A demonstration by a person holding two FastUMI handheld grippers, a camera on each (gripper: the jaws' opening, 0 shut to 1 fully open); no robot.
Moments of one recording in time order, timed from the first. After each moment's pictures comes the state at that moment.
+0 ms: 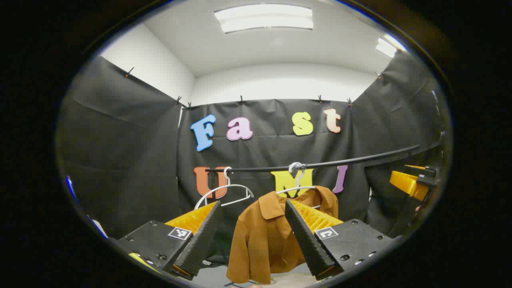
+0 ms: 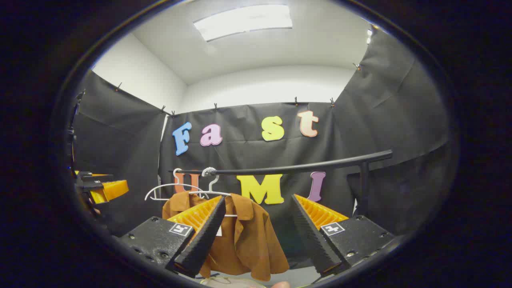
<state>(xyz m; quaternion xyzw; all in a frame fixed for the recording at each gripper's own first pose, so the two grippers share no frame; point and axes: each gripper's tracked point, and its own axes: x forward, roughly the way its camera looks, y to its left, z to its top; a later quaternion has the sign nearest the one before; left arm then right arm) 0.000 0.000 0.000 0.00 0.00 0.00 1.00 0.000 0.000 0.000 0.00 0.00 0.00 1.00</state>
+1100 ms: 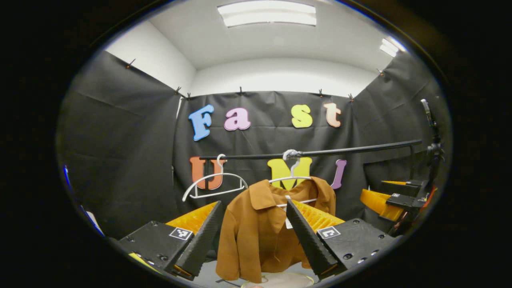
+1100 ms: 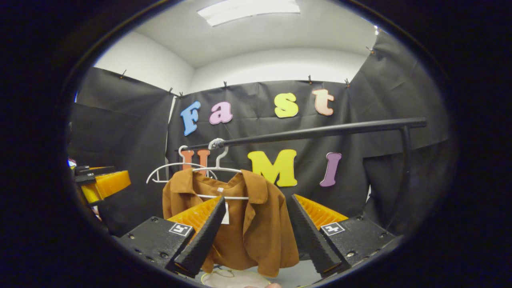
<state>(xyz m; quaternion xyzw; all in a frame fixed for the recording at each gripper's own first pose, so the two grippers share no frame) 0.014 -0.022 -0.042 -0.02 0.02 -0.01 1.00 0.048 0.029 -0.077 -0.01 0.08 0.03 1.00</state>
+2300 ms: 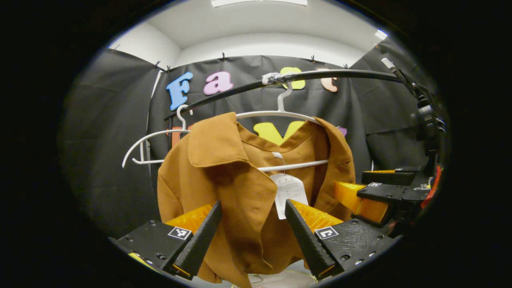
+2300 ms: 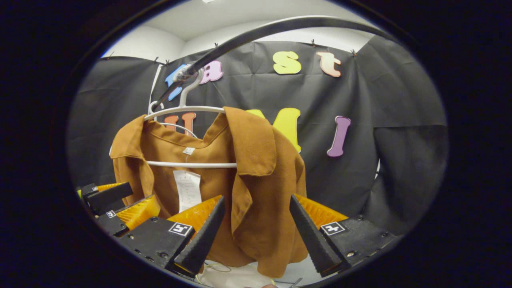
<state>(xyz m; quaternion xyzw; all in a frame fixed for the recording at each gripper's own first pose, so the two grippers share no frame) 0.154 -0.077 -0.183 0.00 0.10 -0.02 0.99 0.187 0.026 -0.205 -0.01 0.19 0.02 0.98</state>
